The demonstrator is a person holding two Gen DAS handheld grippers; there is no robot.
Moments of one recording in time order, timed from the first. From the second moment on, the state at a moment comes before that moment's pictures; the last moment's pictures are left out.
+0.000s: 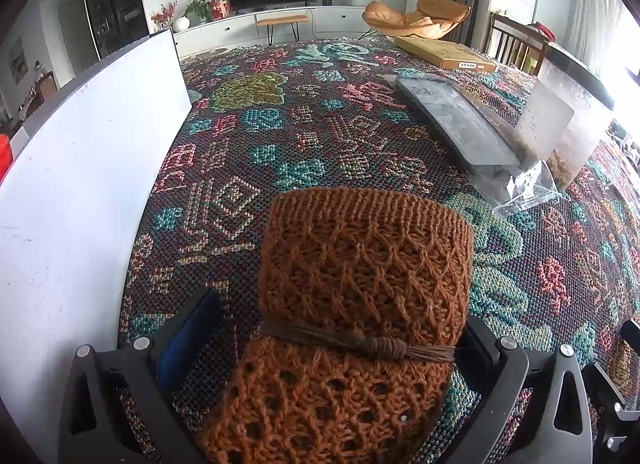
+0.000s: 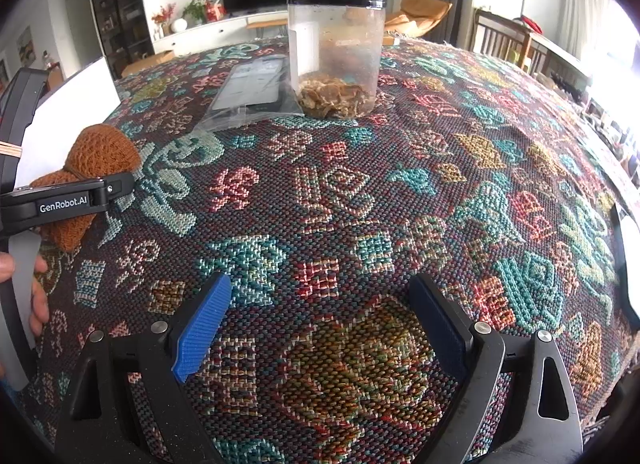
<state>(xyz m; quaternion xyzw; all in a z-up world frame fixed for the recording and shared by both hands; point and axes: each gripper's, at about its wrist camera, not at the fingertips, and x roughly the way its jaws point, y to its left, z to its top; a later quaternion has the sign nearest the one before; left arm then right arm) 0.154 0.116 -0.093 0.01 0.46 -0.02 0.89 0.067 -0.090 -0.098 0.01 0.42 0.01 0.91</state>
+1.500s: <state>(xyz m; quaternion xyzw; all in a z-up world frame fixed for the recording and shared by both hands) 0.154 0.117 -0.093 0.01 0.46 -0.02 0.89 0.248 -0.033 -0.061 0.00 0.44 0.04 0.90</state>
